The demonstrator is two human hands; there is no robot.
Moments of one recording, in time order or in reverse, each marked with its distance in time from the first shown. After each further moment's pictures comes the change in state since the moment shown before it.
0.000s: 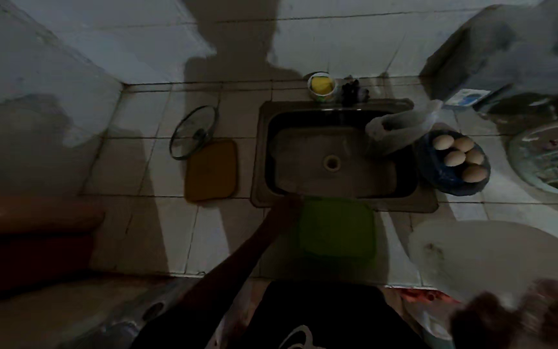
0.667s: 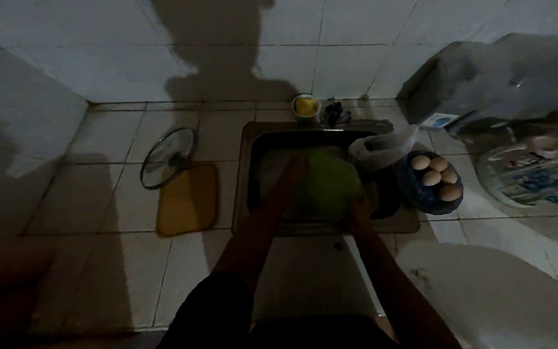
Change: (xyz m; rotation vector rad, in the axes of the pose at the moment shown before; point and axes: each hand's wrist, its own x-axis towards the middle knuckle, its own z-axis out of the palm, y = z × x) left_hand 0.139 0.113 -0.031 0.221 0.099 0.296; right_hand 0.110 -0.060 0.217 0.809 -0.606 1.131
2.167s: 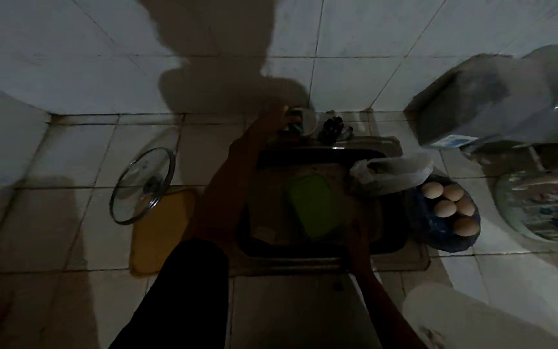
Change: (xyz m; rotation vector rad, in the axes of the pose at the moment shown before) left_hand 0.070 0.020 -0.141 -0.456 0.037 0.557; right_hand 0.033 0.042 -0.003 -0.201 -0.104 -0.337
